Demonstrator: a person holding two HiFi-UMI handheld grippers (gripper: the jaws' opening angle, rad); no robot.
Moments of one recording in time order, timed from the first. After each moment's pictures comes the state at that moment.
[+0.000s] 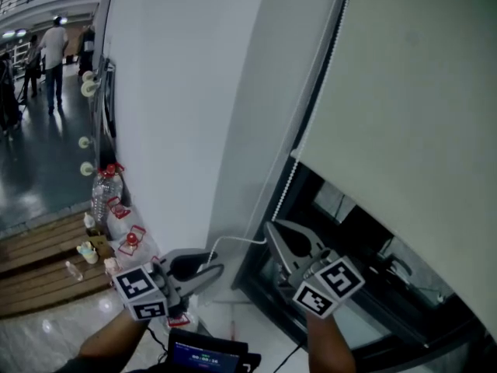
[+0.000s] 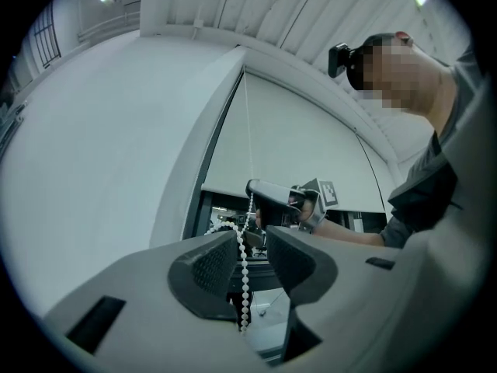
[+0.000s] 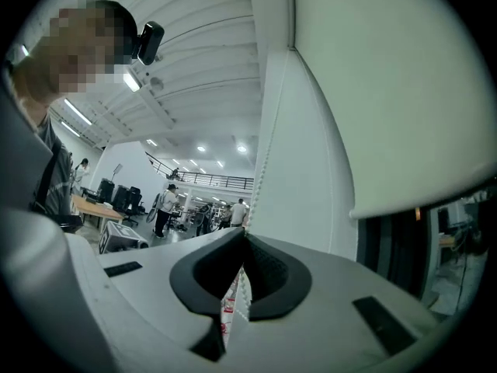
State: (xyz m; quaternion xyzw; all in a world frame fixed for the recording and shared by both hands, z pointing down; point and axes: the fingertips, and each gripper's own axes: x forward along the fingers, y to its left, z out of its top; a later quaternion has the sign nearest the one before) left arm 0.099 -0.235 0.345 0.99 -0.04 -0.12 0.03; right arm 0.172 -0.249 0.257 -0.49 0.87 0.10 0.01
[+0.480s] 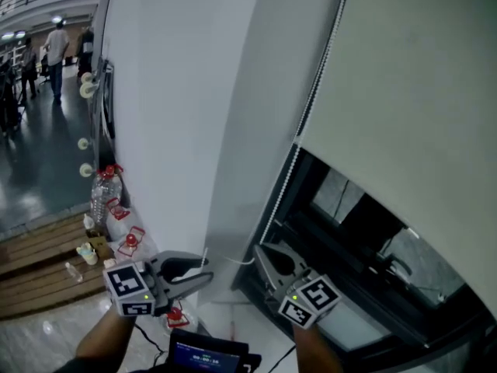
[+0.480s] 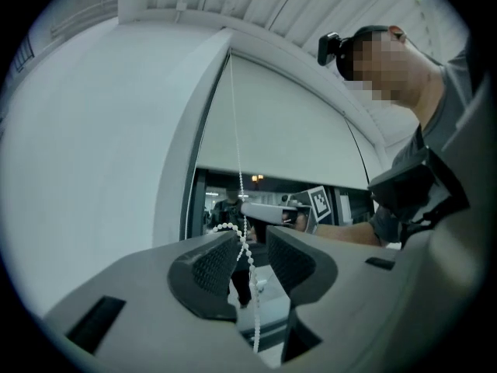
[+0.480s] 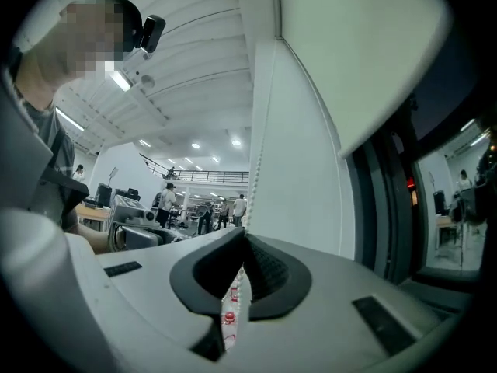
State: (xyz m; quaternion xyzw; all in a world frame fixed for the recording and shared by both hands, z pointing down) left arm 0.088 -0.231 0.365 1.00 -0.01 -0.04 -0.02; right arm 0.178 -0.249 0.329 -0.49 0.87 0.05 0.01
